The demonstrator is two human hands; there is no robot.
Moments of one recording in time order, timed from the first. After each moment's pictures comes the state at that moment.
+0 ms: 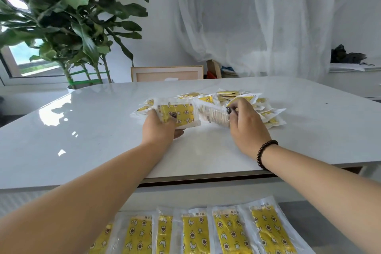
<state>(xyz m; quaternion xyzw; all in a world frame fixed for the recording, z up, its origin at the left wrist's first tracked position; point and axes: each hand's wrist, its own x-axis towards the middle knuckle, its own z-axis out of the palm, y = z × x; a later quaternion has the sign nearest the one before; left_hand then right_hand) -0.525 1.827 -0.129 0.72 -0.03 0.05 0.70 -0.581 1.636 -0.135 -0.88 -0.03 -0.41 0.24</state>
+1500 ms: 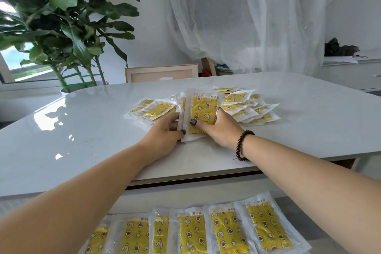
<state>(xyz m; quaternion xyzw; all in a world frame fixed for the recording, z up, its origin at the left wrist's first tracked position) -0.530 1.827 -0.133 0.76 -0.27 -0.08 0.59 -0.550 1.649 -0.143 -0.89 0.04 -0.15 0.42</state>
